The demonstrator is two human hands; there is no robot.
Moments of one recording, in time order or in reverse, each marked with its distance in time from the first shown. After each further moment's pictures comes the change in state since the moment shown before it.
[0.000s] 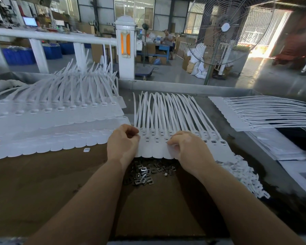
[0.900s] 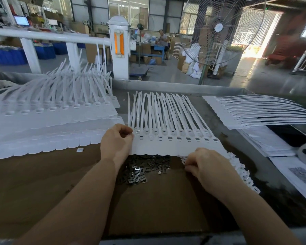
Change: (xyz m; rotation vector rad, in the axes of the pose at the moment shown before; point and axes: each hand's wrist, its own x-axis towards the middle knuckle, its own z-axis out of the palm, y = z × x) left_hand 0.005 -0.002 0.004 -0.009 0.020 0.001; right_hand -0.049 0.018 -0.027 -0.110 -0.124 0.118
